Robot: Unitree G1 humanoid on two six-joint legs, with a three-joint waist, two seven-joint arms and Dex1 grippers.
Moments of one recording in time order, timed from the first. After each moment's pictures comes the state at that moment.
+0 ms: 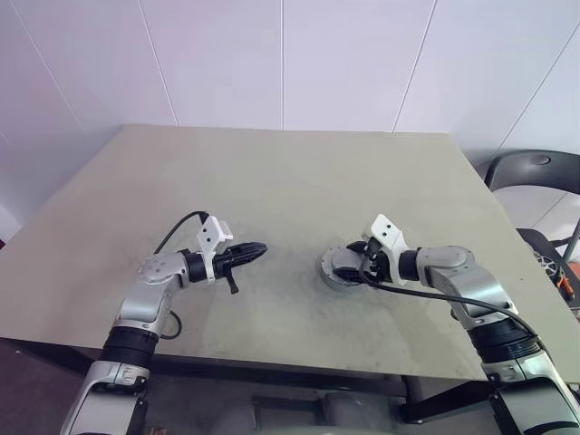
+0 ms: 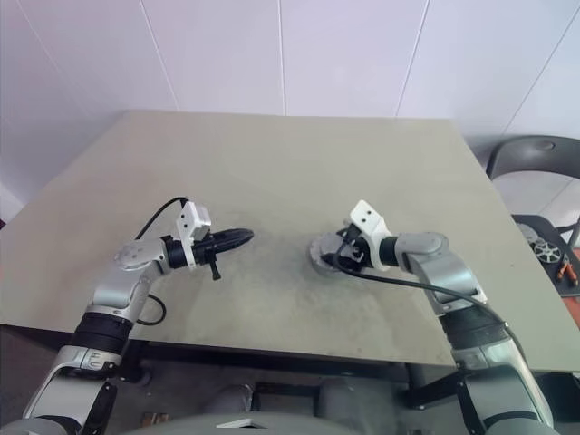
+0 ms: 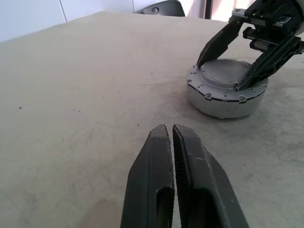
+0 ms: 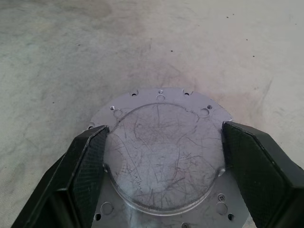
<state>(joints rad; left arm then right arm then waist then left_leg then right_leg) -0.37 0.43 -0.06 0.26 -0.28 0.08 -1.04 -0.42 -0.61 0.18 0.04 0.21 0.60 0.91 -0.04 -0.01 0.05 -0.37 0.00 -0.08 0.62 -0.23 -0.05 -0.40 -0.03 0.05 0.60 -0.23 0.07</state>
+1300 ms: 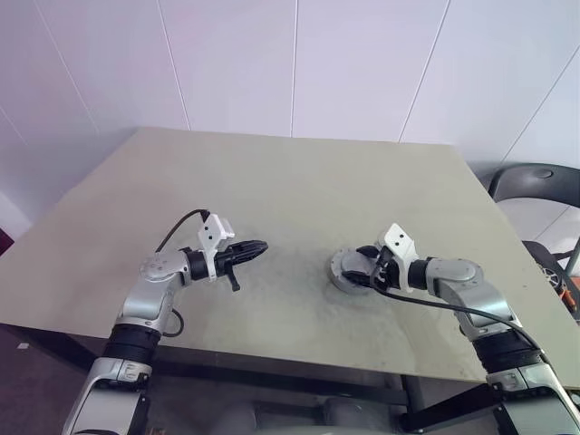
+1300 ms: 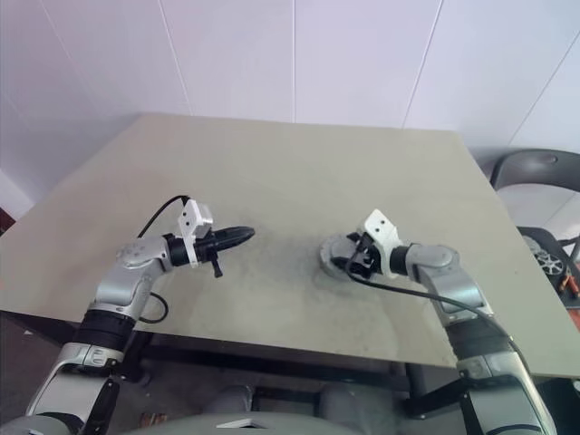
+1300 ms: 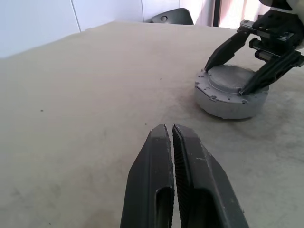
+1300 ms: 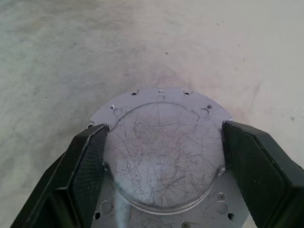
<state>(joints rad) -0.40 0.42 -0.06 0.28 -0.27 0.07 -1.03 -0.32 -0.61 0.14 0.18 0.20 0.35 0.90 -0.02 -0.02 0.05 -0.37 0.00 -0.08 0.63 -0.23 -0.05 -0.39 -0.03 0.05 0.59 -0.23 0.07</state>
